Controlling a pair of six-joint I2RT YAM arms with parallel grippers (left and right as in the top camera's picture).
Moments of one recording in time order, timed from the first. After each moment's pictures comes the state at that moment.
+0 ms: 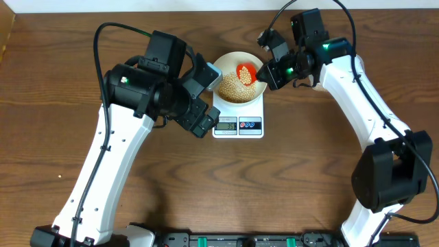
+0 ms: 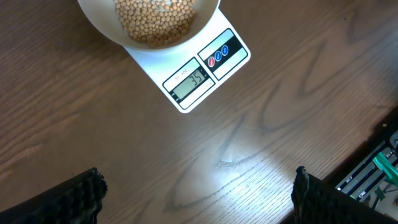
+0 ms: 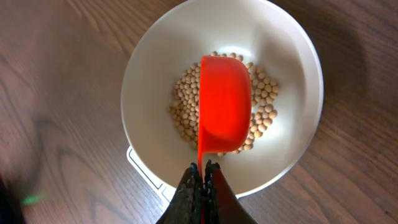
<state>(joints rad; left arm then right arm) -0.34 1.51 1.65 -1.35 0.28 0.35 0.29 1.92 1.67 -0.84 -0.53 -0.21</state>
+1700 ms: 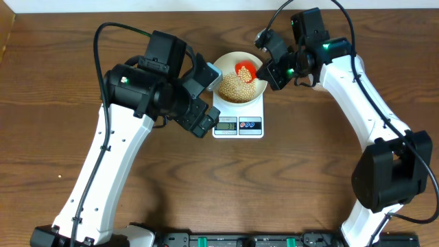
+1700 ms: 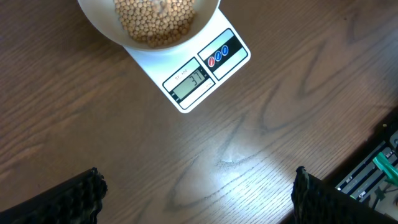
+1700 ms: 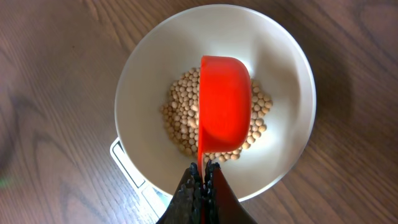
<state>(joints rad) -0.34 1.51 1.65 -1.35 0.28 0.35 0.29 1.92 1.67 -0.83 -0.52 -0.35</state>
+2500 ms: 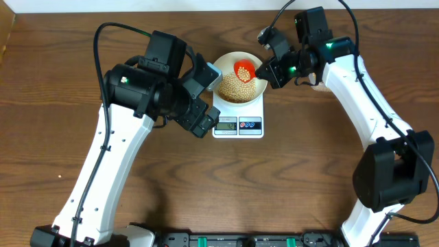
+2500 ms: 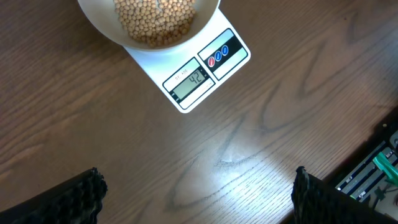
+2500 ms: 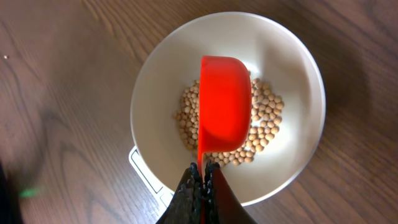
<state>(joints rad) -0.34 1.51 1.65 -1.35 0.28 0.35 0.27 1.92 1.67 -0.82 -0.60 -0.28</state>
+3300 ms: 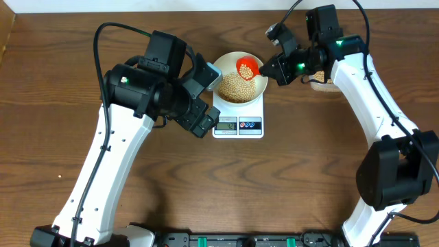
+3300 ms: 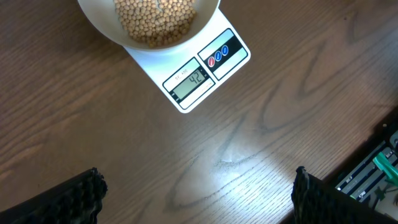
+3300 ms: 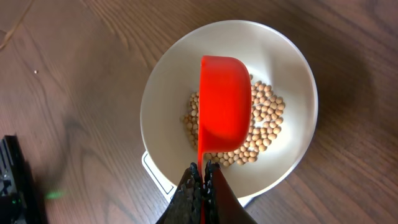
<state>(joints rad) -0.34 1.51 1.65 -1.35 0.28 0.35 0.22 1.92 1.67 -0.82 -0.69 -0.27</state>
